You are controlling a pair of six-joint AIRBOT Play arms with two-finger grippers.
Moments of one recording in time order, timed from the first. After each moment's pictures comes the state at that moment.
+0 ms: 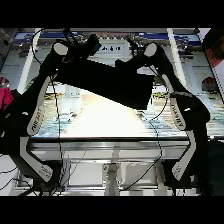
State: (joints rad) left arm -0.25 -1.83 1.84 0.67 -0.61 -1.59; right arm 0.25 -1.95 2.03 -0.93 1.25 1.63
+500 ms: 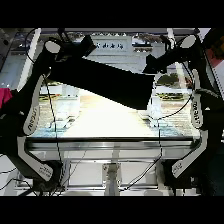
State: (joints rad) left arm -0.18 -1.81 1.84 0.67 -0.71 -1.51; right arm 0.00 -1.88 1.98 -0.97 1.52 1.58
